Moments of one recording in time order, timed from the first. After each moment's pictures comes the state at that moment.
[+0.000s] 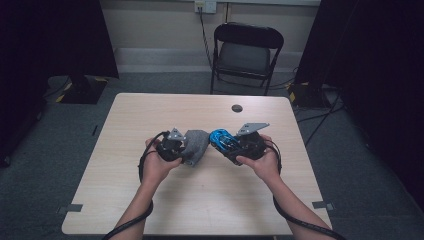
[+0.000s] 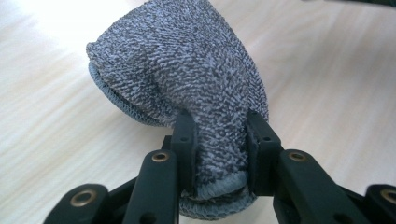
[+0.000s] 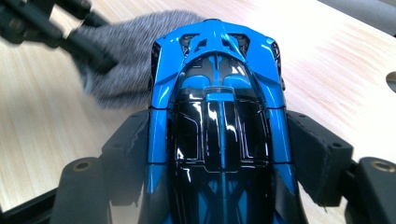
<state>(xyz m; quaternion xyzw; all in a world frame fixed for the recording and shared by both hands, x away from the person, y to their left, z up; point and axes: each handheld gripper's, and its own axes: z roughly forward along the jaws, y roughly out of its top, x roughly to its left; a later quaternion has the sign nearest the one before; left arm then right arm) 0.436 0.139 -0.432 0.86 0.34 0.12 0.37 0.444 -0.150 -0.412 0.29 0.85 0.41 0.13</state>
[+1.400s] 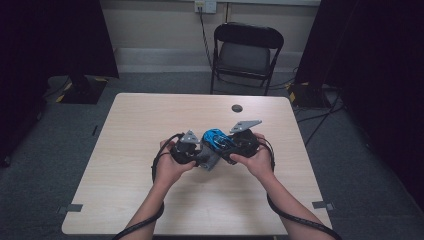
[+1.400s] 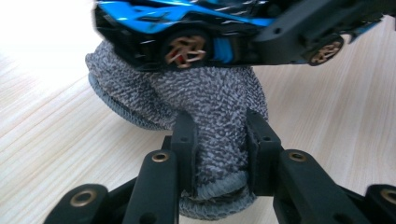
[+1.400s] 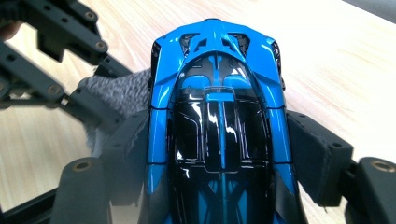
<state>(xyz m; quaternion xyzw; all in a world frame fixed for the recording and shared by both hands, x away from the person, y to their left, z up) 0.429 0.095 -0.435 0.86 0.29 0.08 0.41 0.454 -0.132 -0.413 0.29 0.86 0.41 0.12</state>
